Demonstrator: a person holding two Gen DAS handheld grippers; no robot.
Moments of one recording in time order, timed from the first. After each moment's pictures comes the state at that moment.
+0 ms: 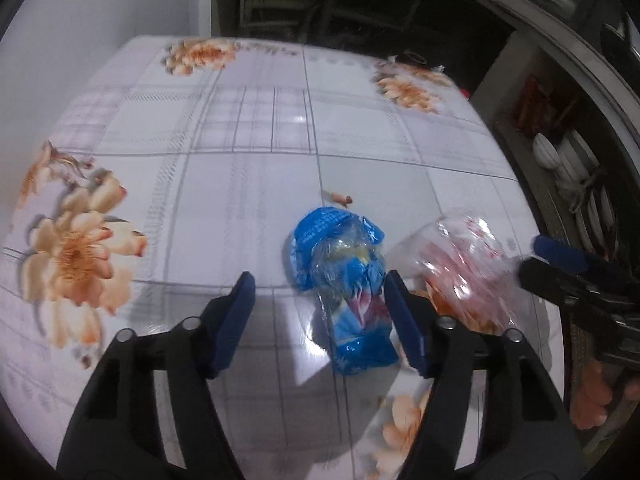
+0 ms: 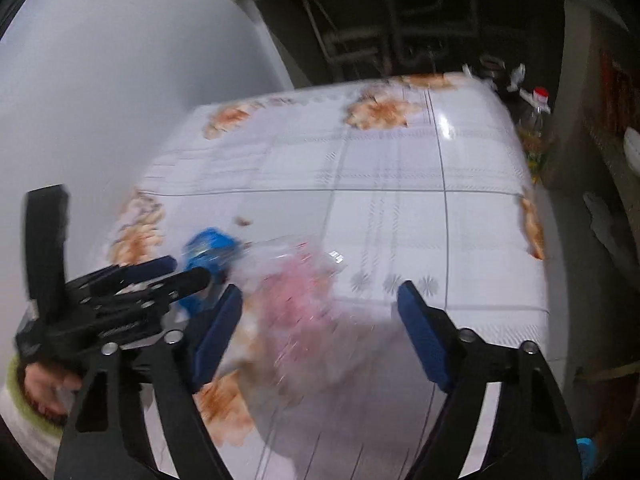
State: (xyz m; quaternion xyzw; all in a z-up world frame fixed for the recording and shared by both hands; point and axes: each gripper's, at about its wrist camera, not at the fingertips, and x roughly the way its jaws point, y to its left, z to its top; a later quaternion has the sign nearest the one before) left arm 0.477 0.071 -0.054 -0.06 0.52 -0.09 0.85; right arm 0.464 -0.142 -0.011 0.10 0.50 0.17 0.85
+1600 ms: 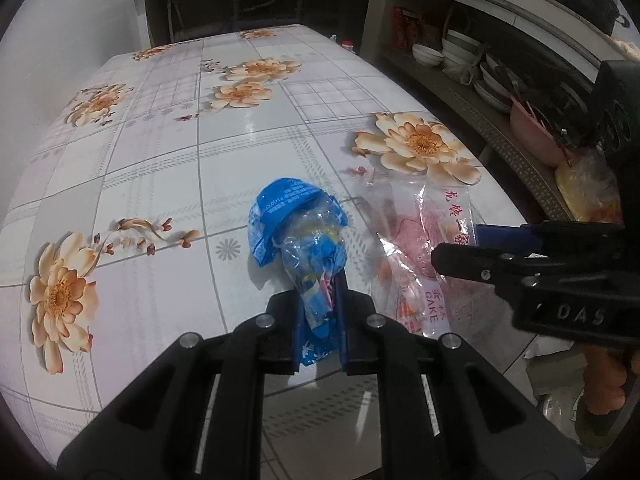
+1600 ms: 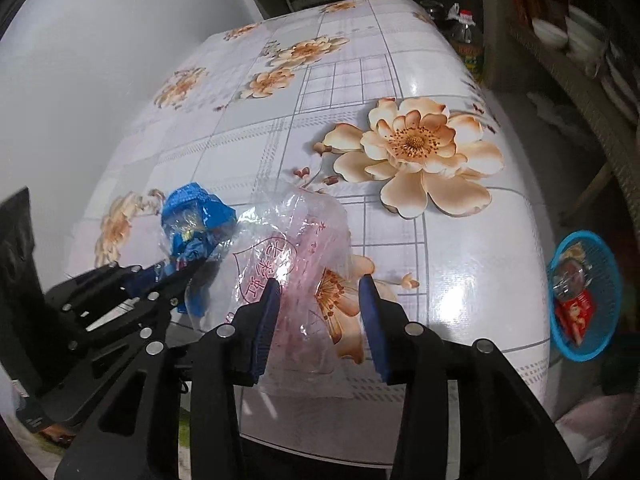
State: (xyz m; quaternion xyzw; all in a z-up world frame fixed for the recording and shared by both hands) left arm 0.121 0.010 -0.052 0.04 0.46 -0.20 0.86; right arm 0.110 -0.138 -0.029 0.11 0.52 0.11 0.84
